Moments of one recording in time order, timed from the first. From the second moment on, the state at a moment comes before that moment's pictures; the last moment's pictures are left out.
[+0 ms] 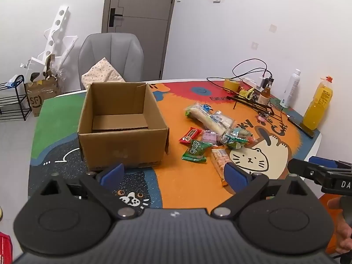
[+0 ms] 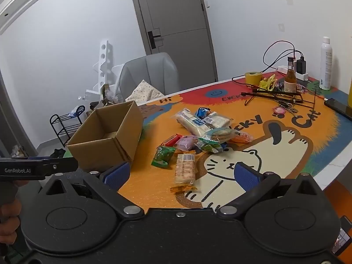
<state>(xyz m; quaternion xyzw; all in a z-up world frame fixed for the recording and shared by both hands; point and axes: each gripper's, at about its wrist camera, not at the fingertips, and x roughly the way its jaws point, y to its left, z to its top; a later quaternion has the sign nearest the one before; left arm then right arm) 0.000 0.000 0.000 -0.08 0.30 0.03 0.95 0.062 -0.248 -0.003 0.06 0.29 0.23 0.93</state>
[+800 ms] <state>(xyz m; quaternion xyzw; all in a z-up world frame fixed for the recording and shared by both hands) -0.002 0.002 0.001 -0.08 0.31 0.02 0.95 0.065 -0.239 -0.007 0.05 0.30 0.23 0.92</state>
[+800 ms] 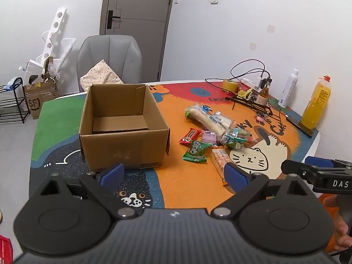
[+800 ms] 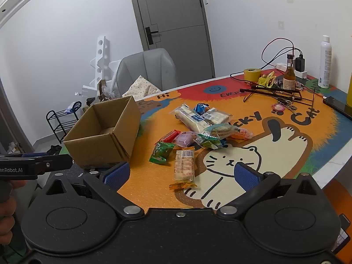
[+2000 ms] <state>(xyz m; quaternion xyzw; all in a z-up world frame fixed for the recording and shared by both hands) -0.001 0.004 -0.005 -0.08 0.31 0.02 0.95 0.067 -0.234 -0.007 0.03 0.31 0.23 0.92</state>
